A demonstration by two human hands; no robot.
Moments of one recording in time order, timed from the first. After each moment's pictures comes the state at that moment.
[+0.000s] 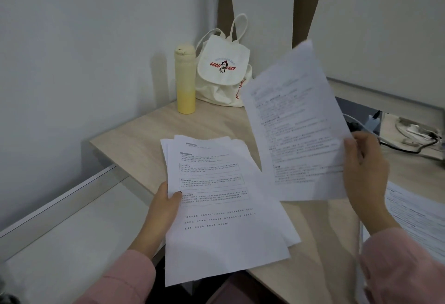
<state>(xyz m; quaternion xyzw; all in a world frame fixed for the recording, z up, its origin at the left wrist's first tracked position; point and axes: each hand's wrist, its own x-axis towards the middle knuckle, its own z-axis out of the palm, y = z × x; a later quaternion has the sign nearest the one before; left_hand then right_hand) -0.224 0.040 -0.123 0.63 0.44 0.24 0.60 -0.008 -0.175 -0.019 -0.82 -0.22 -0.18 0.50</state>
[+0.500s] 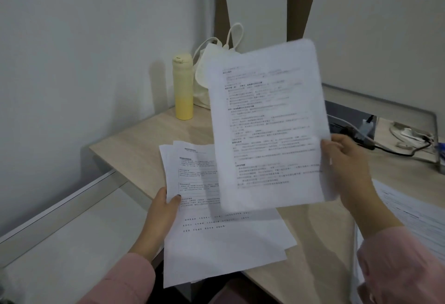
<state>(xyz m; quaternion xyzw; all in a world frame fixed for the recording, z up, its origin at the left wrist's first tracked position) -0.224 0.036 -0.121 0.62 0.44 0.25 0.60 -0.018 -0.164 0.001 -0.78 -0.17 0.02 0.60</state>
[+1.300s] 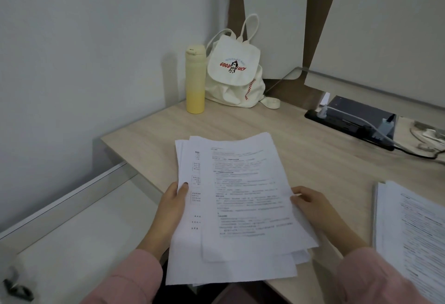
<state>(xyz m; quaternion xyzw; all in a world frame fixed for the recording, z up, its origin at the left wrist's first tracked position) -0.230 0.036 -0.114 0.57 0.43 0.25 0.65 -0.029 -0.154 -0.089 -0.87 -0.26 0.22 0.36</state>
